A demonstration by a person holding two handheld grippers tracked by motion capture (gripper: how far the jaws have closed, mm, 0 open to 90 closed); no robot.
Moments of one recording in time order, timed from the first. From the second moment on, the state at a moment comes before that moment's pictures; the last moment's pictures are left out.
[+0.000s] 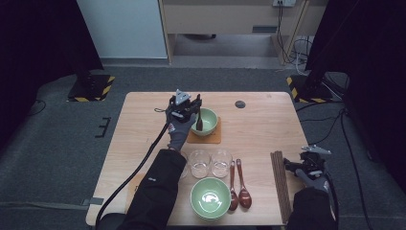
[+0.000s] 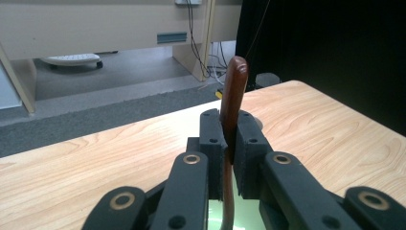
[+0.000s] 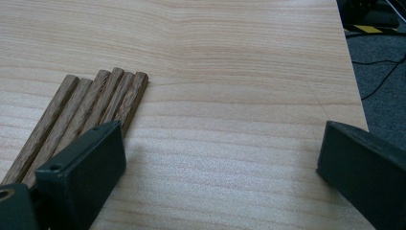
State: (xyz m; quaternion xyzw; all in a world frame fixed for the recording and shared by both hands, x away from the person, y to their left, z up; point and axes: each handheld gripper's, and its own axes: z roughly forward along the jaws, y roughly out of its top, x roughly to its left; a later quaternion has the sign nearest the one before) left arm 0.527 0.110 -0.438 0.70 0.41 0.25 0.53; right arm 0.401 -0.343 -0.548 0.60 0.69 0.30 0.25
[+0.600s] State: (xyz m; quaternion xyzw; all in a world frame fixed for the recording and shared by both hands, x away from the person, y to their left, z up) left arm 0.528 0.129 -0.439 0.70 0.43 0.27 0.51; right arm 0.401 -0.343 -0.548 0.60 0.69 0.30 0.25
